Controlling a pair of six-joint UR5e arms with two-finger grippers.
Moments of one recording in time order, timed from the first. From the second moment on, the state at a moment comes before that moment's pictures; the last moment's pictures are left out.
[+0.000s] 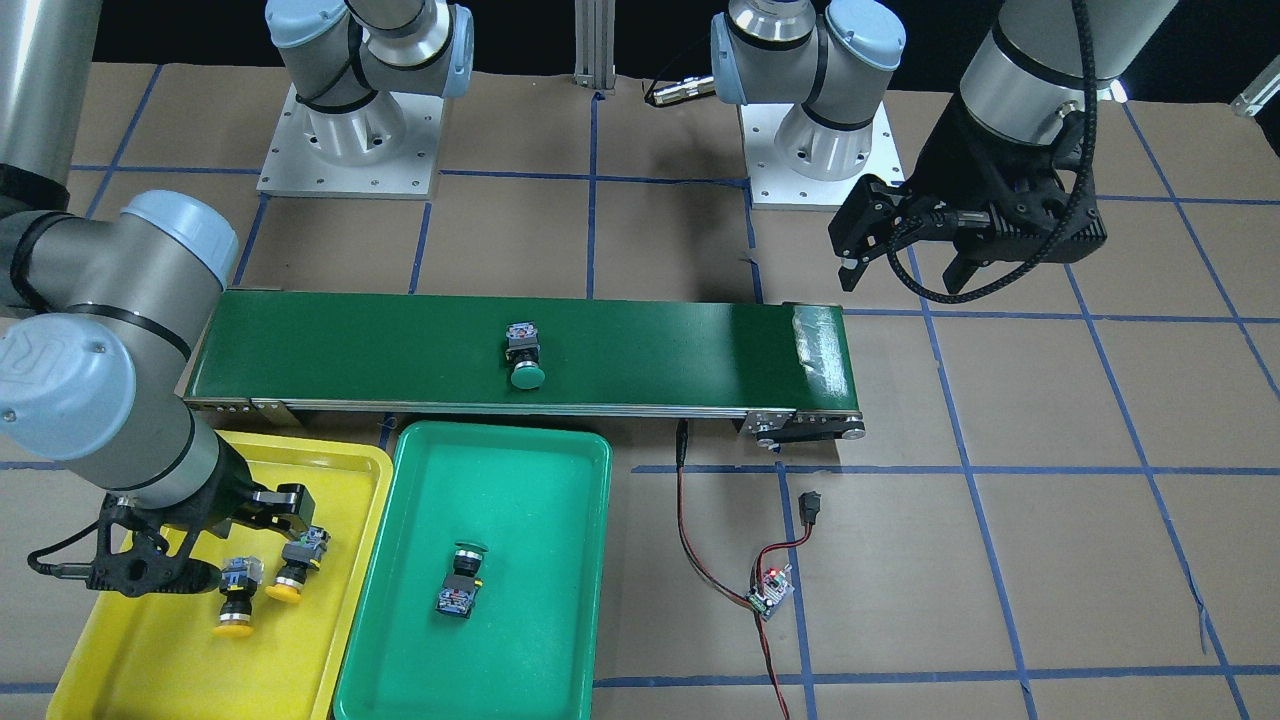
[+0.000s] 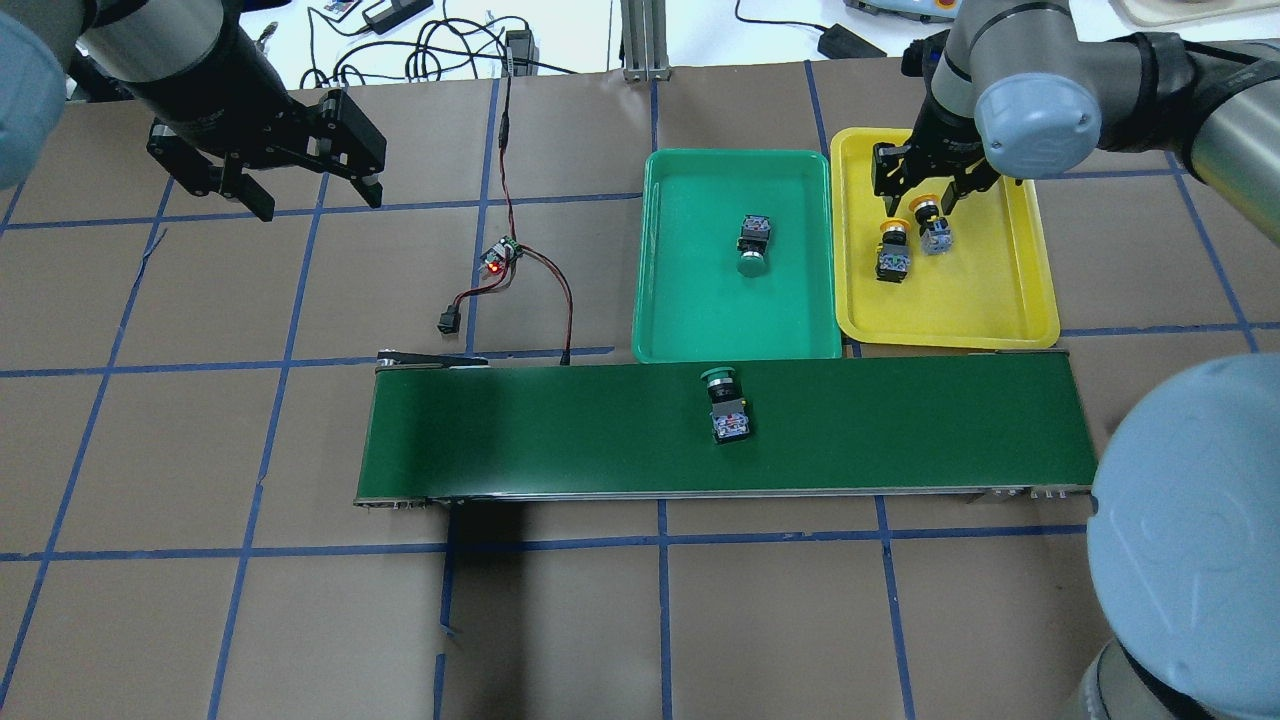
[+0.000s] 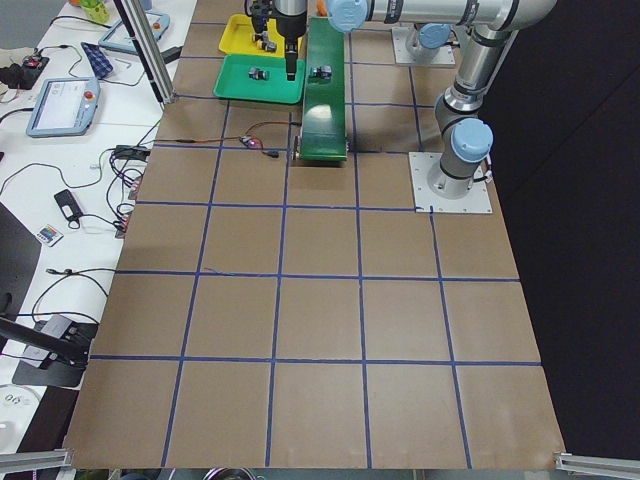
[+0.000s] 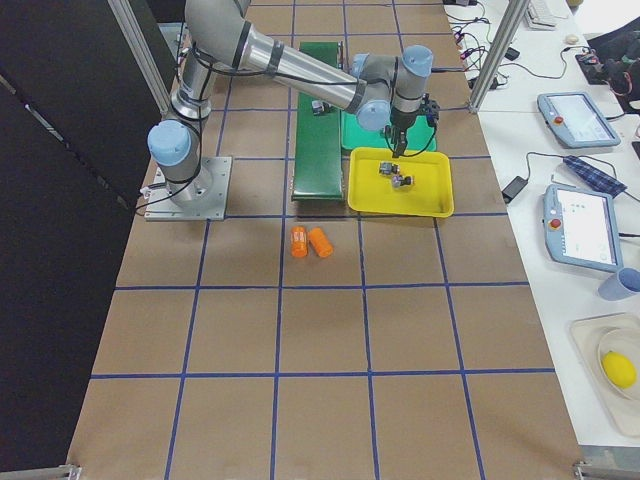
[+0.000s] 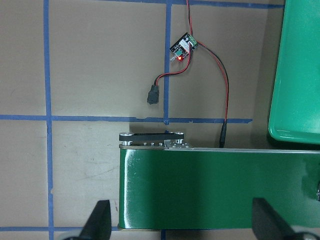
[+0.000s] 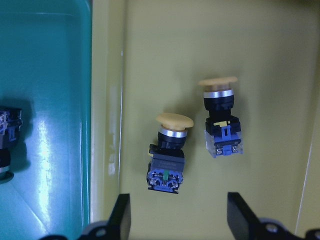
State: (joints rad) left arm -1.51 -1.60 -1.51 -1.55 1.51 0.02; right arm 1.47 -1.13 1.50 -1.95 -1.59 -0.07
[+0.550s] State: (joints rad) left arm -1.51 -1.60 -1.51 -1.56 1.51 0.02; right arm 1.48 -1.43 1.70 -1.78 -1.59 -0.12
